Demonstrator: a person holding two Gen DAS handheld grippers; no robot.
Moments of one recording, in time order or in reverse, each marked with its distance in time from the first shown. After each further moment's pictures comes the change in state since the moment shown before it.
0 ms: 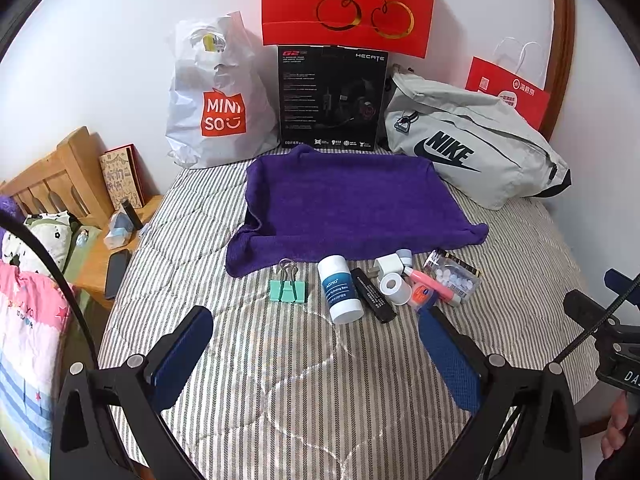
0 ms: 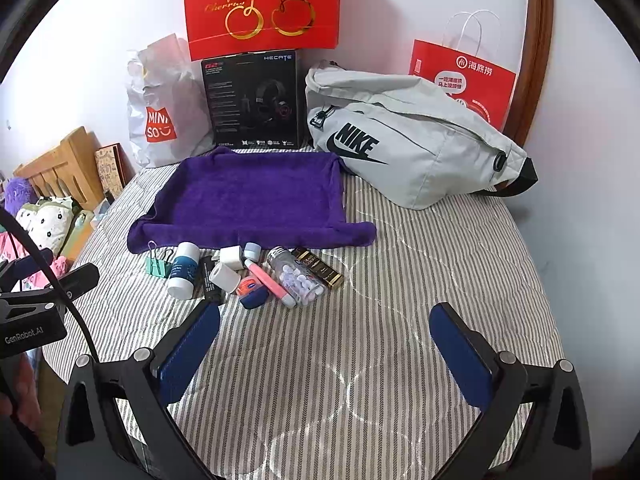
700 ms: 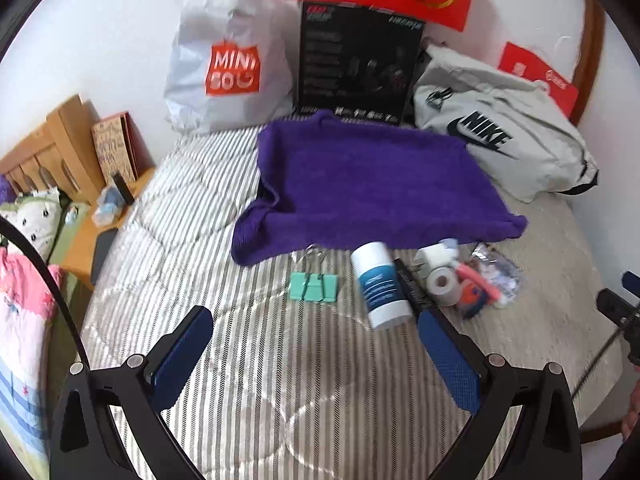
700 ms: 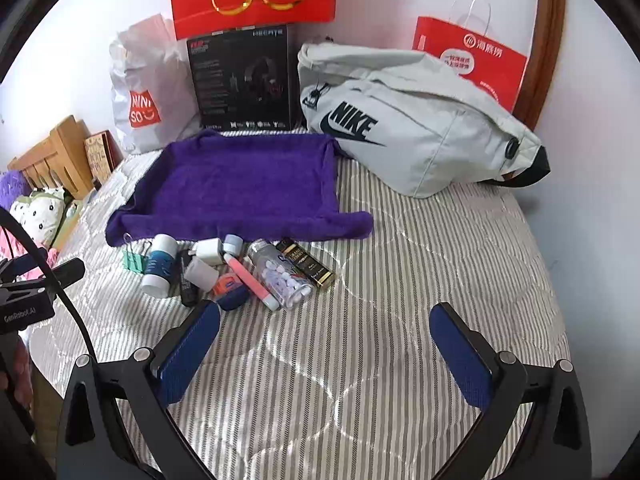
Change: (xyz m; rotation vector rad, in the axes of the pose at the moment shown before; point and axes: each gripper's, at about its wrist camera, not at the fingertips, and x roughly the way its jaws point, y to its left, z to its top) left arm 0.080 0.037 -0.005 -0.051 0.087 -0.009; right arm 0.048 -0.011 0.008 -0.014 0.071 -0.007
